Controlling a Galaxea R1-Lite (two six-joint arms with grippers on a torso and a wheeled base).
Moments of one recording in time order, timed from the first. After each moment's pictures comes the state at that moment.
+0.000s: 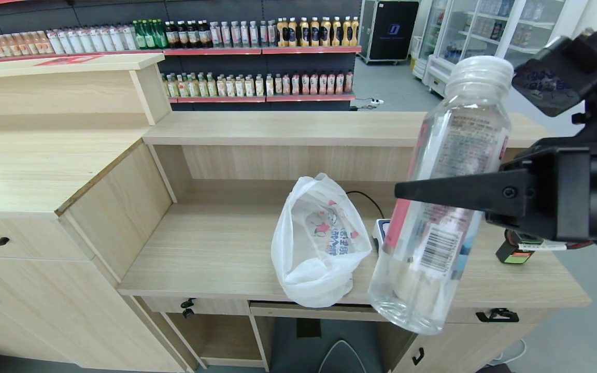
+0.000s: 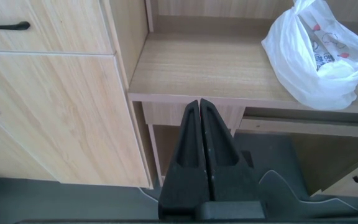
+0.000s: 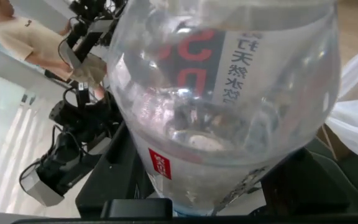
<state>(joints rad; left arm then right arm) 0.00 0.00 0.00 0.00 0.01 0.00 0.65 1.34 -1.01 -0.19 0.59 0.38</state>
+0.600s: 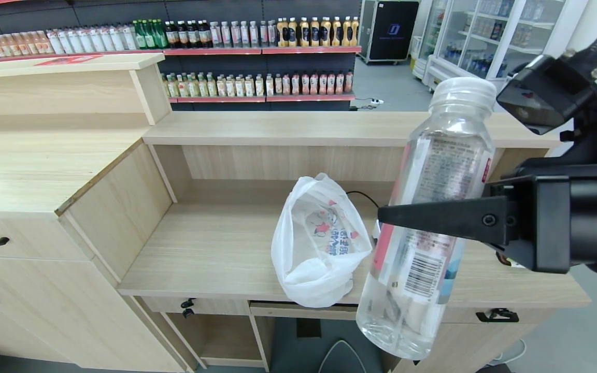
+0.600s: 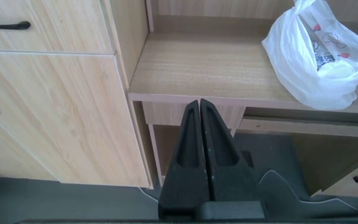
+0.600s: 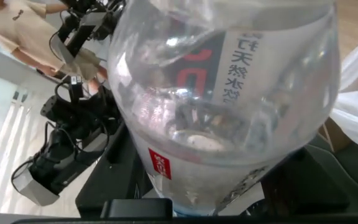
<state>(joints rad) 0.00 0.00 0.00 0.00 0.01 0.00 0.72 1.34 -0.98 -0.20 0.50 0.38</state>
